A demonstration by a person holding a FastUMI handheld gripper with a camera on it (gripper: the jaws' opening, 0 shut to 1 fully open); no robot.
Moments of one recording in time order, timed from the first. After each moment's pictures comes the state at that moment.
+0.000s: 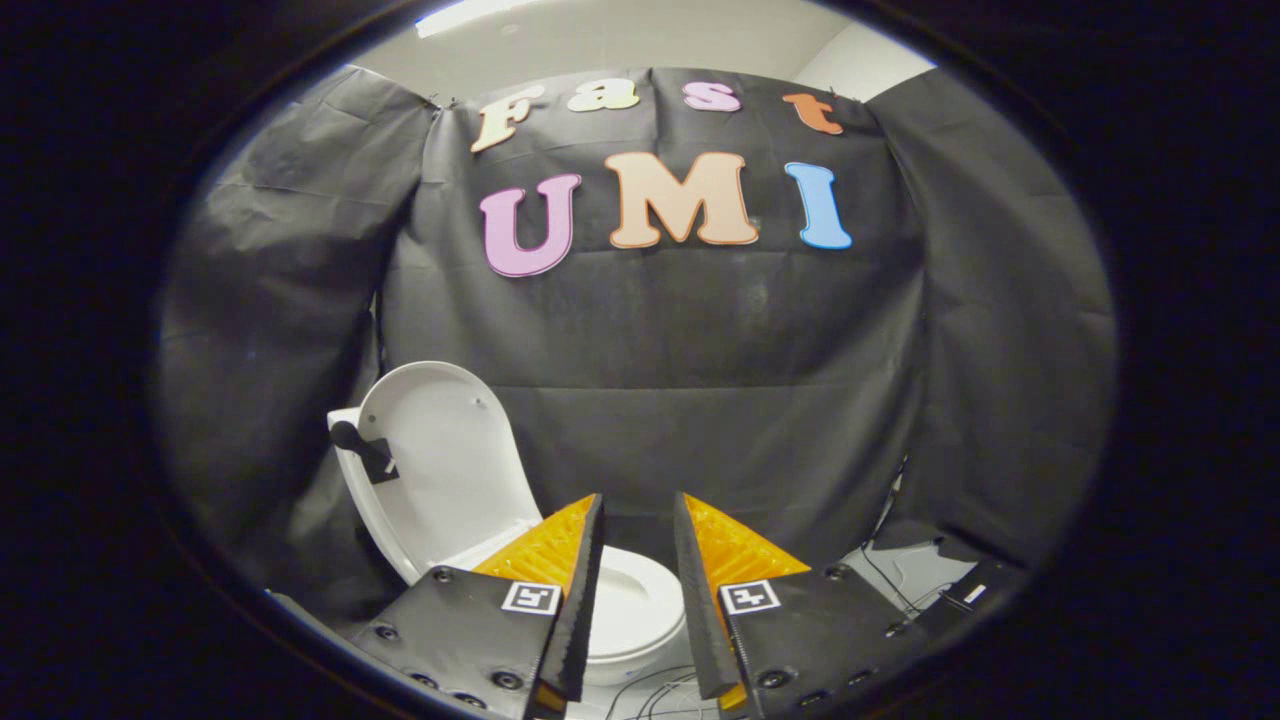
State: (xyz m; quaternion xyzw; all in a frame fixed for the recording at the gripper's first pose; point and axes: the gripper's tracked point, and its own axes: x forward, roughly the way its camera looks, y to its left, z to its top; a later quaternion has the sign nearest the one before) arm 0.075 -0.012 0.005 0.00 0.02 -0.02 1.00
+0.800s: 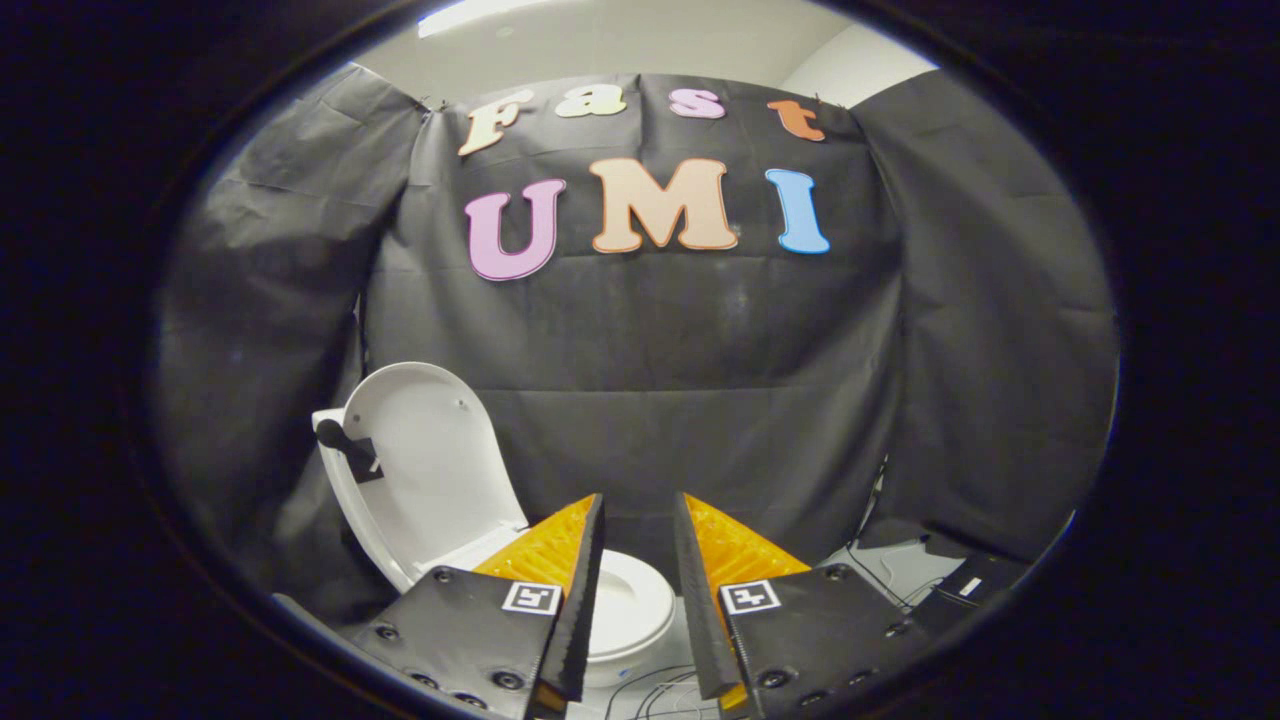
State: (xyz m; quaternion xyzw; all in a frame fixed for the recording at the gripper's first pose) arm 0.067 -0.022 0.003 -0.02 0.01 -0.05 1.00
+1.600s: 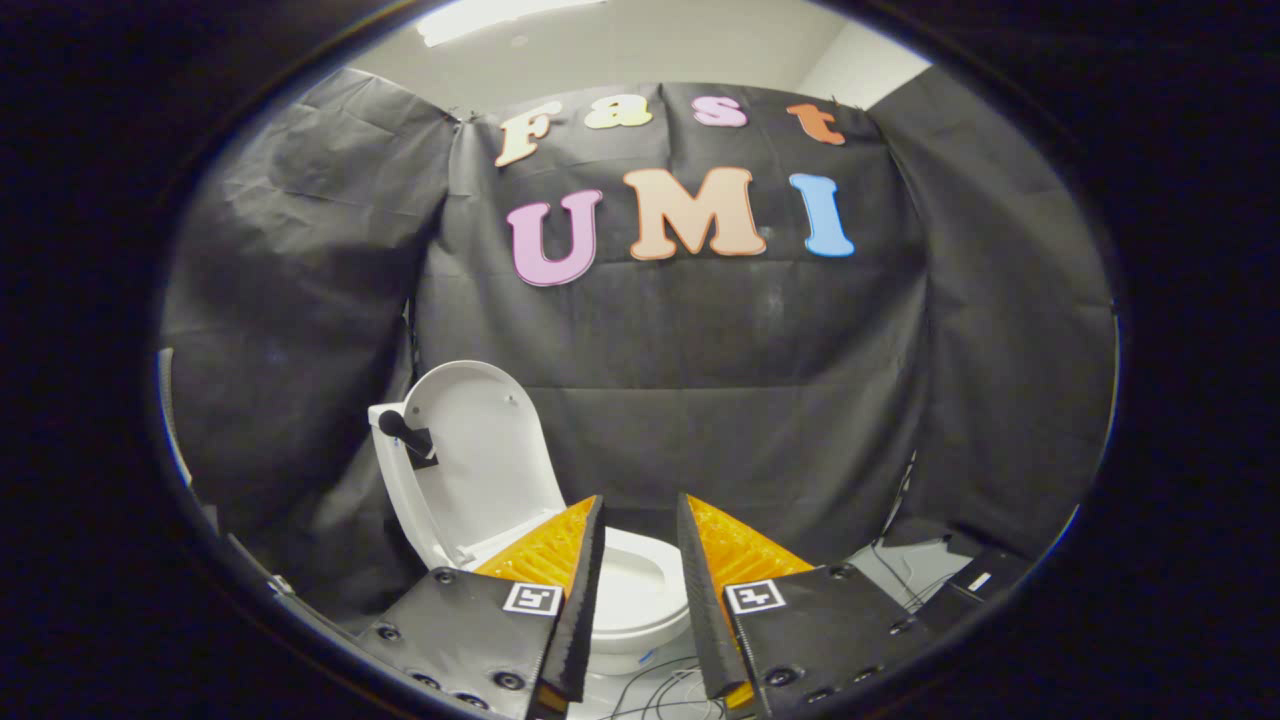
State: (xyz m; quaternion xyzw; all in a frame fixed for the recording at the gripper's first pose) arm 0.007 -0.003 0.002 -0.01 -0.01 0.00 1.00
